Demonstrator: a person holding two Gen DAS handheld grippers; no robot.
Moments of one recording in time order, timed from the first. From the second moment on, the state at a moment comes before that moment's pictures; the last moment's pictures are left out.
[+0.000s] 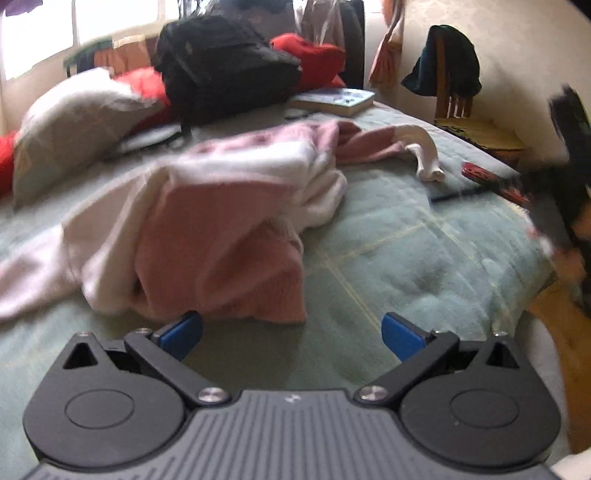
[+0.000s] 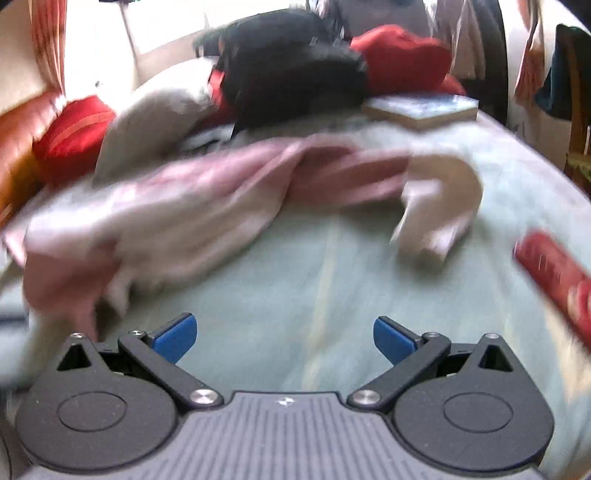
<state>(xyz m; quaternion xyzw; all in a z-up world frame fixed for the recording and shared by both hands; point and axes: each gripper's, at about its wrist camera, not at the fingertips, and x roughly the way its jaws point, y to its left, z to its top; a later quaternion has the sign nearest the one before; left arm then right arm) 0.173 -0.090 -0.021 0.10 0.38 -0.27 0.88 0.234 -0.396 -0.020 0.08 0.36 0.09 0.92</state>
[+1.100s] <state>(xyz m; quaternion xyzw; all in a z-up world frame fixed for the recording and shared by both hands) 0.152 -0.115 -0.051 0.15 0.41 -0.30 0.85 0.349 -0.438 -0.032 0.12 0.49 0.08 0.86</state>
